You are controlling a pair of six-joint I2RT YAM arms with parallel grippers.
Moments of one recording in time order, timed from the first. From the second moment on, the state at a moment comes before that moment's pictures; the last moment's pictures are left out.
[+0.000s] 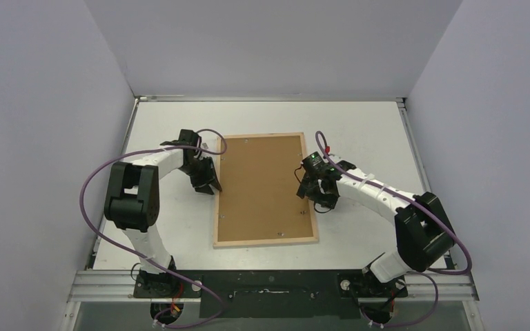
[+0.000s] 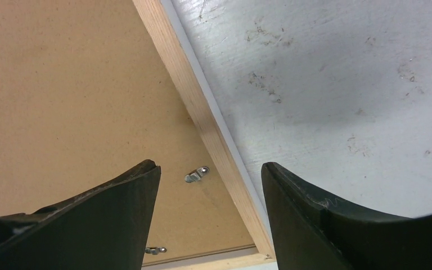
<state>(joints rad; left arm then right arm) -0.16 1.83 1.15 -0.66 0.33 -0.46 0.61 1.51 0.98 -0.72 0.23 0.94</state>
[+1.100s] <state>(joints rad) -0.15 1.86 1.15 -0.60 0.38 -0.52 0.51 1.59 0.96 -0.62 0.18 0.96</state>
